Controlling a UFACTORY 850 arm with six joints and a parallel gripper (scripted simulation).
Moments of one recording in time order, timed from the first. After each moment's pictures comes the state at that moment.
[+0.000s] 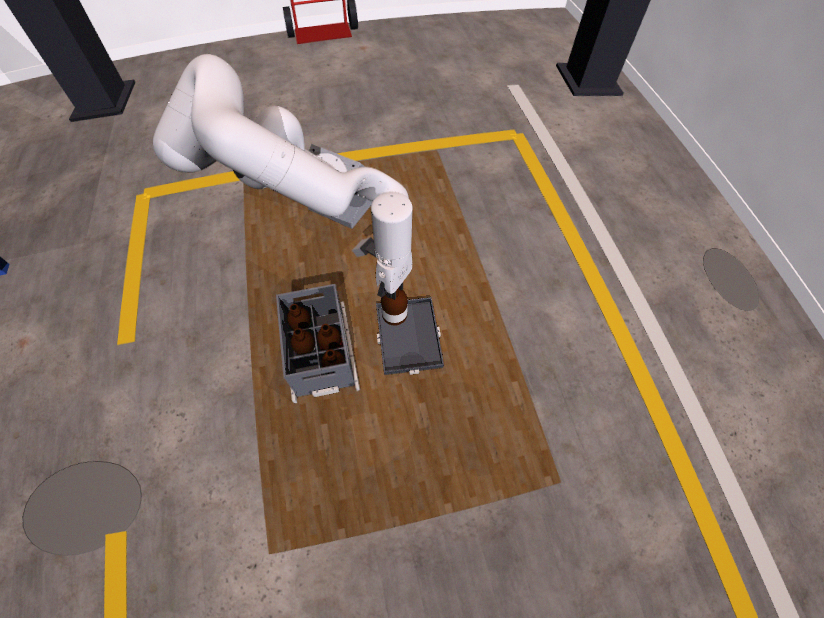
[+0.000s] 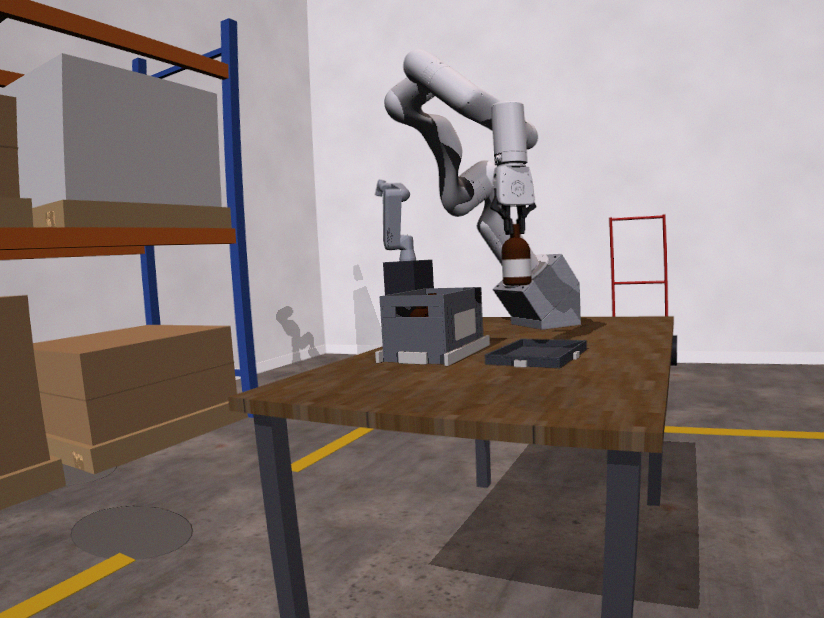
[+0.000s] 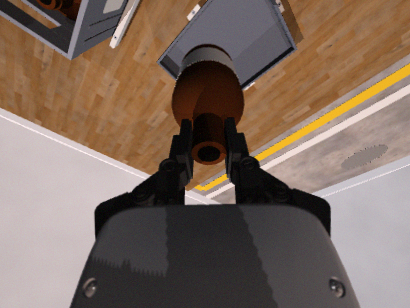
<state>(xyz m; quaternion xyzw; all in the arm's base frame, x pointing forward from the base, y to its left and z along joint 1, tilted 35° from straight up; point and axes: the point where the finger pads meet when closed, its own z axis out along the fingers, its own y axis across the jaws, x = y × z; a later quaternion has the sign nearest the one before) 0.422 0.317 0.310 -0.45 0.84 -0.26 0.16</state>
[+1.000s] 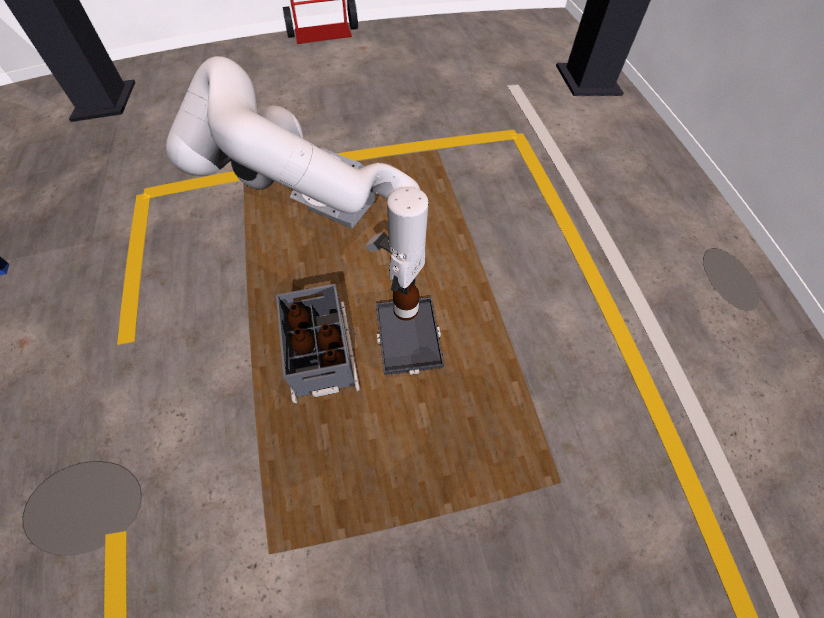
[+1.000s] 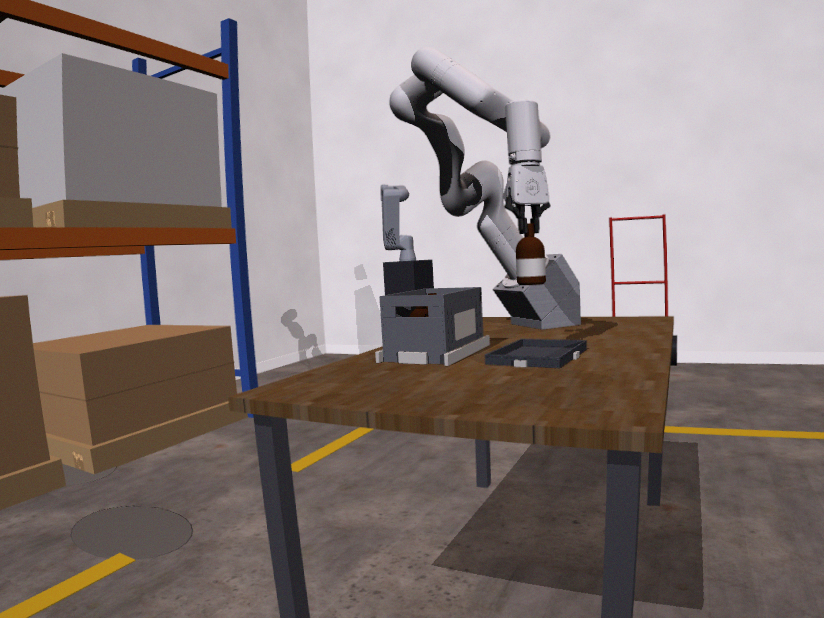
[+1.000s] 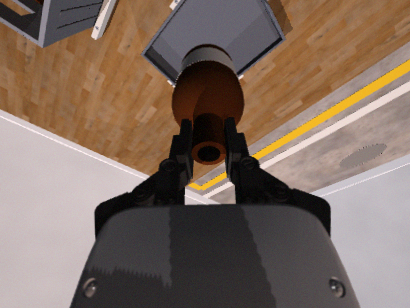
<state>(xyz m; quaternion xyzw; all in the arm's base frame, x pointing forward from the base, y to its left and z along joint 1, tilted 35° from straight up) 0.412 0.347 0.293 -0.45 0.84 -0.26 0.16</state>
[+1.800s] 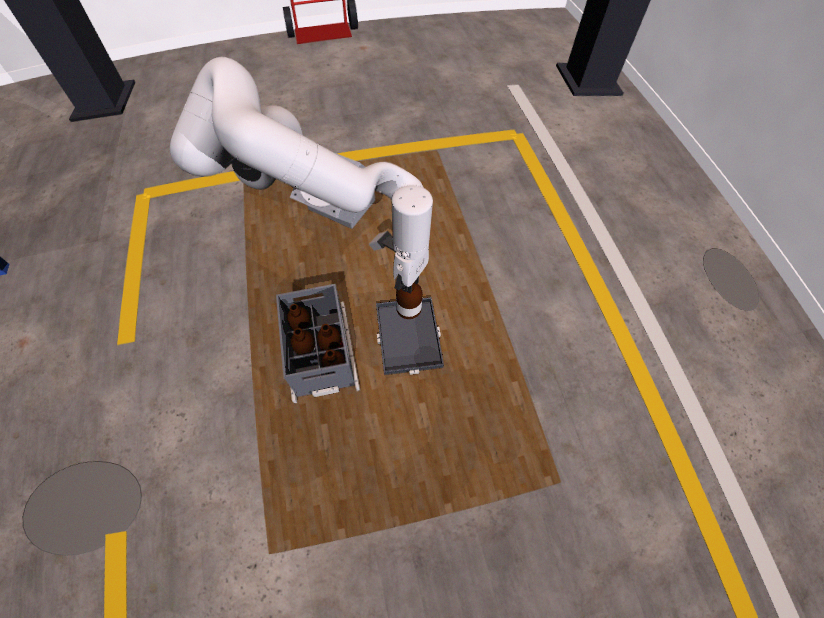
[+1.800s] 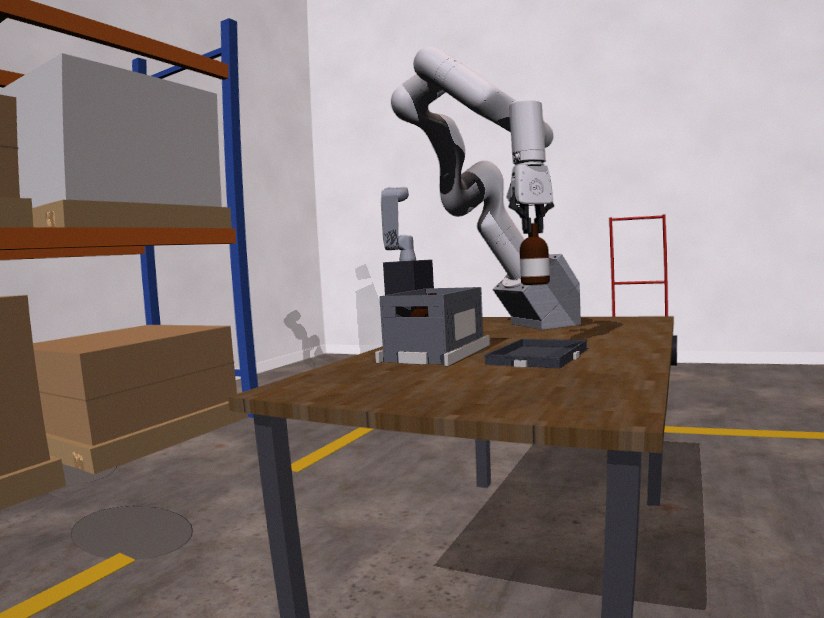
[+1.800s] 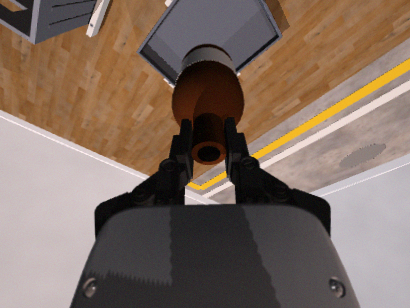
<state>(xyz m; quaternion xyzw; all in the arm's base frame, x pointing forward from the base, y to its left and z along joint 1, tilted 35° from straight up) 0.409 0.355 0.288 -0.45 0.84 -0.26 0.16</state>
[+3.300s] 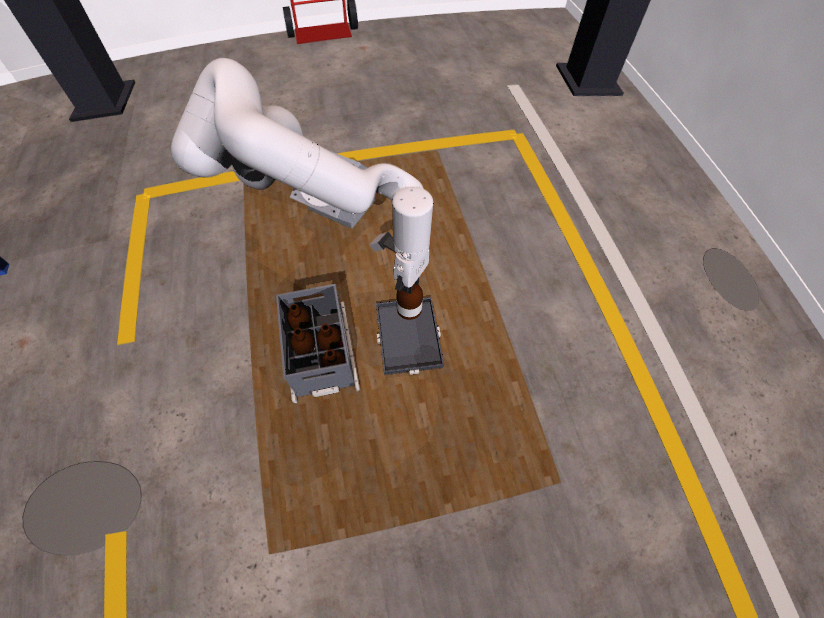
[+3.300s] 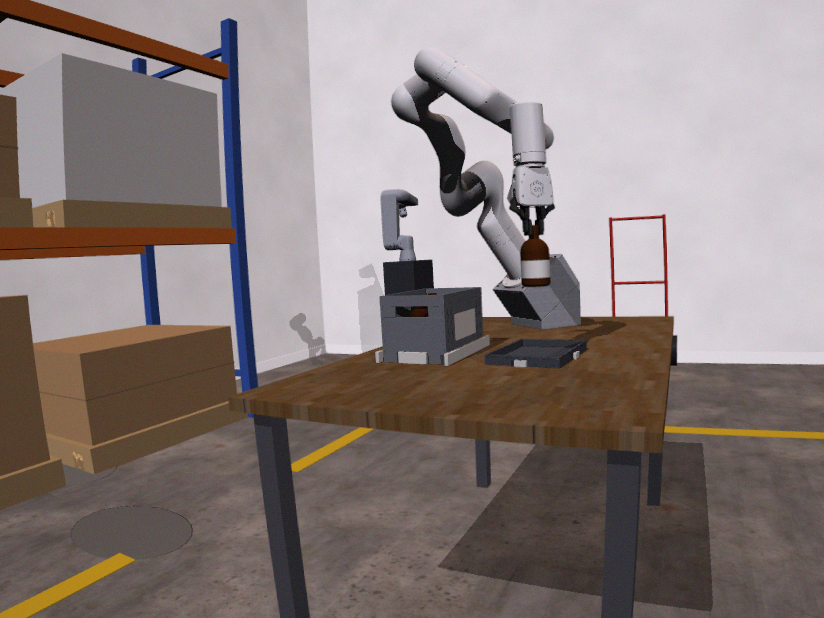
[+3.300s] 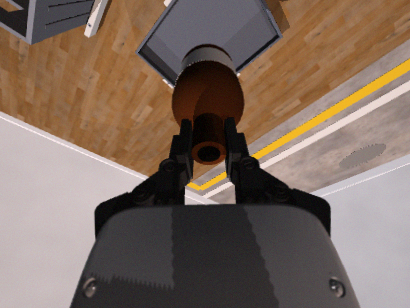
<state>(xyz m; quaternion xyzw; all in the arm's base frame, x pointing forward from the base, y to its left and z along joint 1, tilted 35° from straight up) 0.411 0.355 0.284 -0.45 0.84 -0.26 0.16</state>
